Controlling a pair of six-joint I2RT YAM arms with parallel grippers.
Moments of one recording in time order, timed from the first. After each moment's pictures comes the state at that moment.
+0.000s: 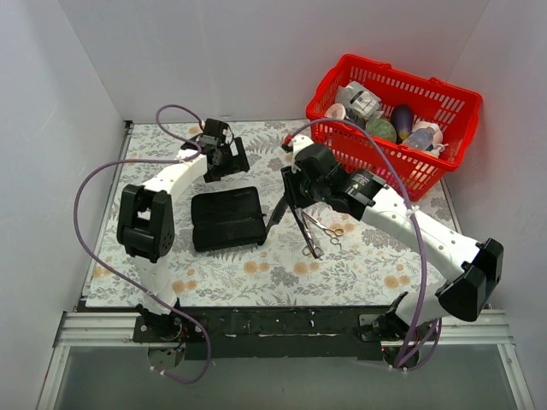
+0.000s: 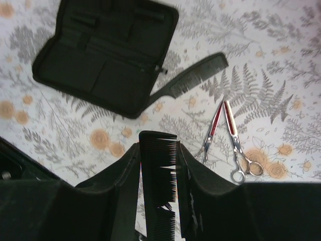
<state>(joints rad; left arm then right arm) -0.31 1.96 1.51 -0.53 -0.07 -0.50 0.88 1.41 1.38 -0.70 0.10 0.28</state>
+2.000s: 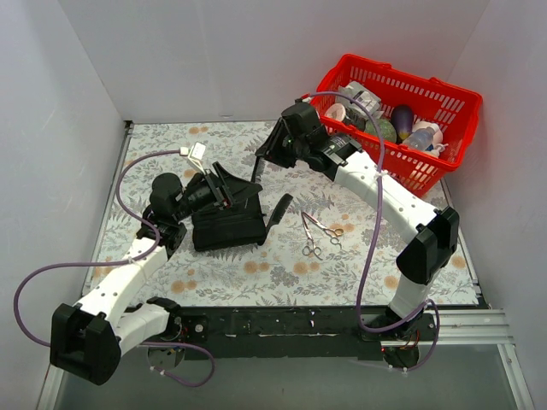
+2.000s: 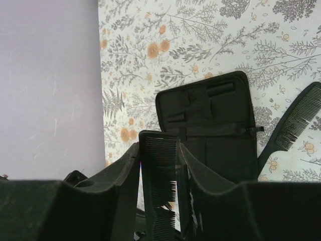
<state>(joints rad) -0.35 1.02 0.70 0.35 0.66 -0.97 0.75 1.76 1.82 -0.63 0.04 0.97</state>
